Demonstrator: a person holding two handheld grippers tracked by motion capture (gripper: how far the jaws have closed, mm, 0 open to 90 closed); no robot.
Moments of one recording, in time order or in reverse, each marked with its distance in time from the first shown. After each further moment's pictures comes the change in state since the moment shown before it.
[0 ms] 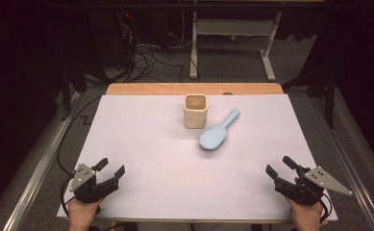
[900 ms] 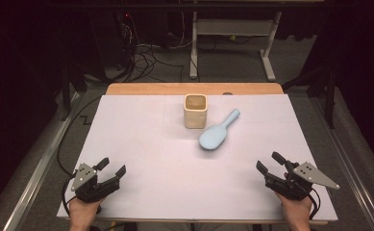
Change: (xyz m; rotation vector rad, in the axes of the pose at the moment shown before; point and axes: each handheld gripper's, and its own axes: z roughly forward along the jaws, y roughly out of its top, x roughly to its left) left arm -0.002 0.001 0.002 0.000 -0.001 0.004; right arm 0.015 0.006 0.020 -0.012 0.046 -0.020
